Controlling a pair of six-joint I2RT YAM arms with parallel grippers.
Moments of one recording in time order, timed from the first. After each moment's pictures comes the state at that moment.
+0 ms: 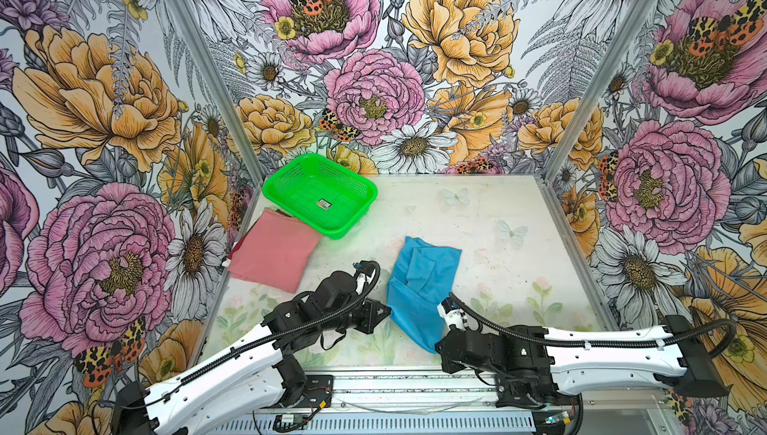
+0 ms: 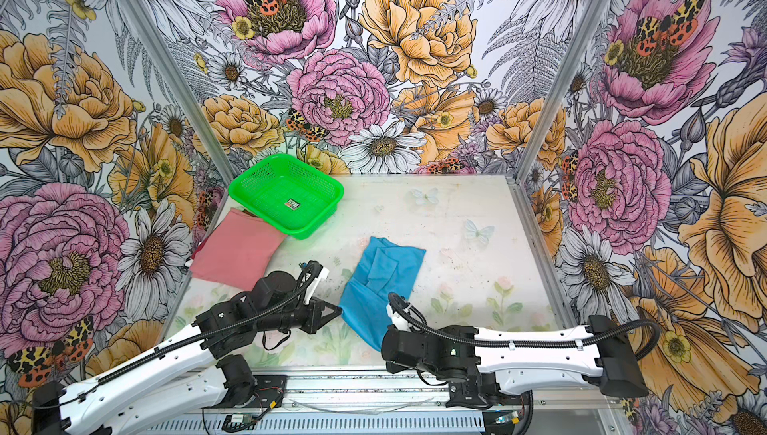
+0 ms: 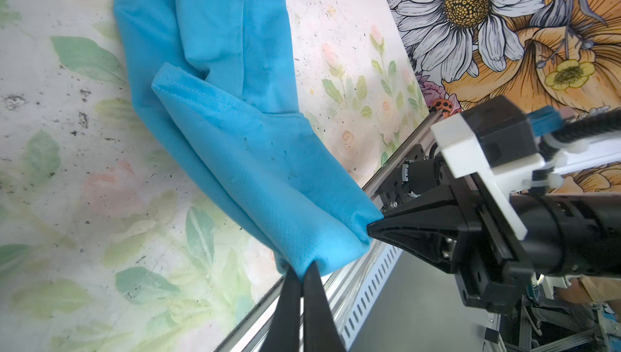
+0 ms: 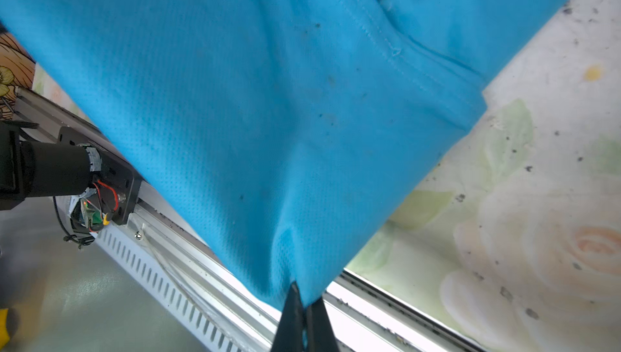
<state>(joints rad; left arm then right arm) -0.90 0.76 0.60 -0.50 0.22 -0.67 1.46 1.02 0.66 -0.65 0.27 1.11</state>
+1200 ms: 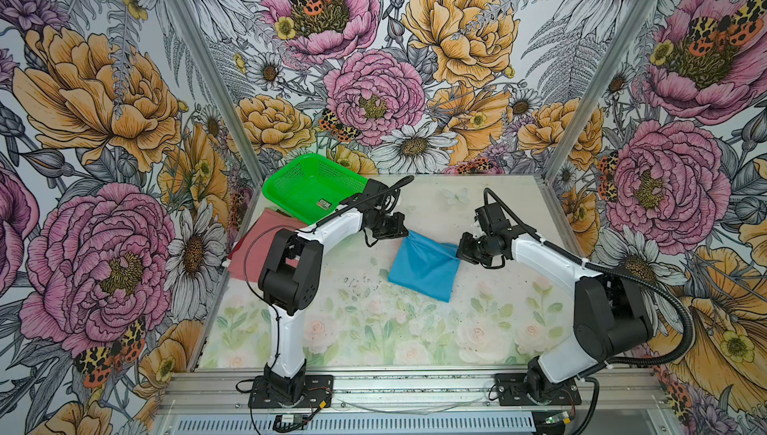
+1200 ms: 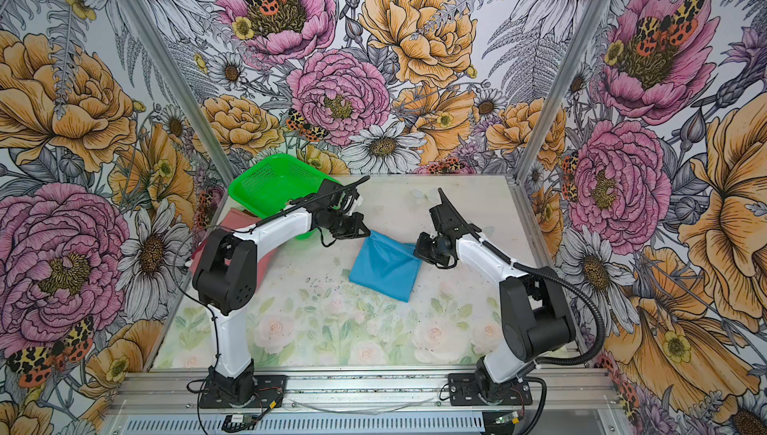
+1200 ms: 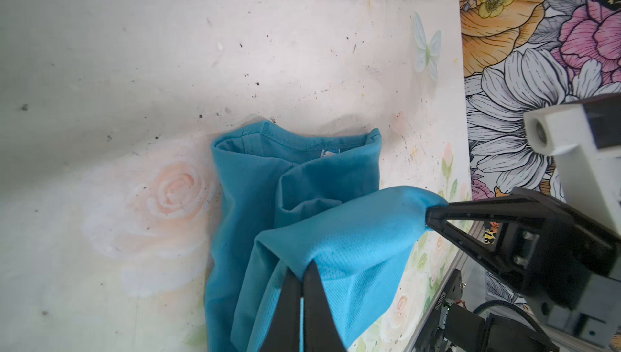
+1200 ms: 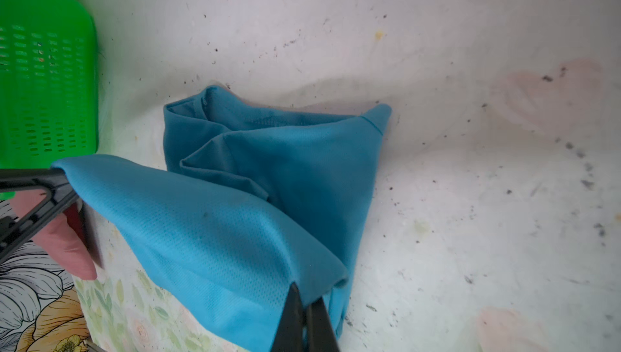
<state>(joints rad) -0.45 2.03 1.57 -0.53 0.54 -0.41 0.28 1.61 1.06 -0.57 -0.31 0.63</state>
